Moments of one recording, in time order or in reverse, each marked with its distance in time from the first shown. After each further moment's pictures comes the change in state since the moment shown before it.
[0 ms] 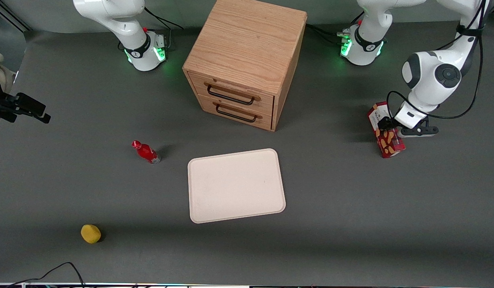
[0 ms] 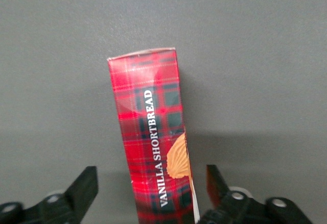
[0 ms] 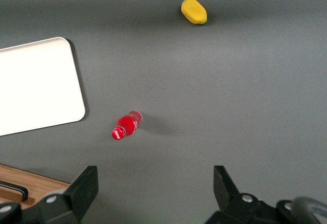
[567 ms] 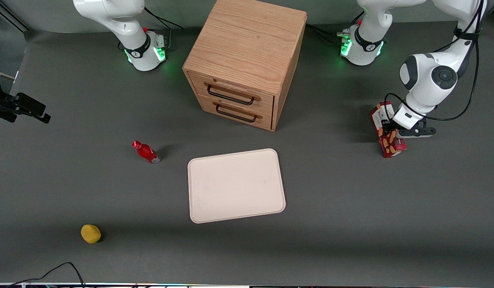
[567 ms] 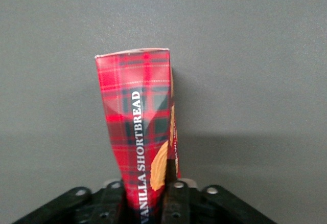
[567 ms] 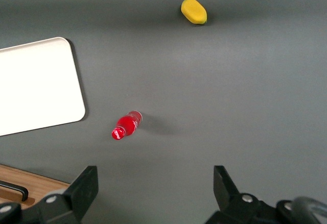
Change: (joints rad) arm 0.000 0.016 -0.001 -0.001 0.000 0.022 0.000
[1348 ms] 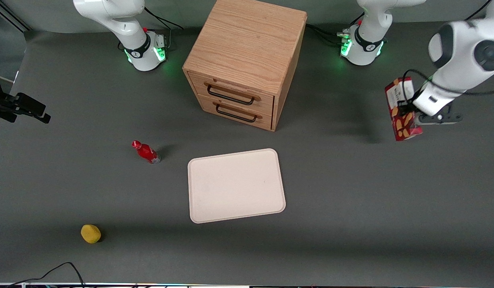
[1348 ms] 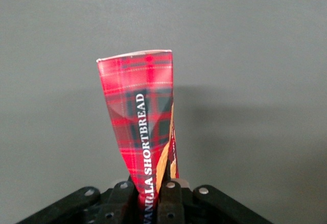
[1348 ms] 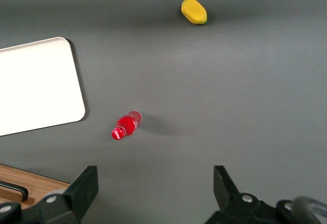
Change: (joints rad) arm -0.003 -0.339 -0.048 0.304 0.000 -0.839 0.000
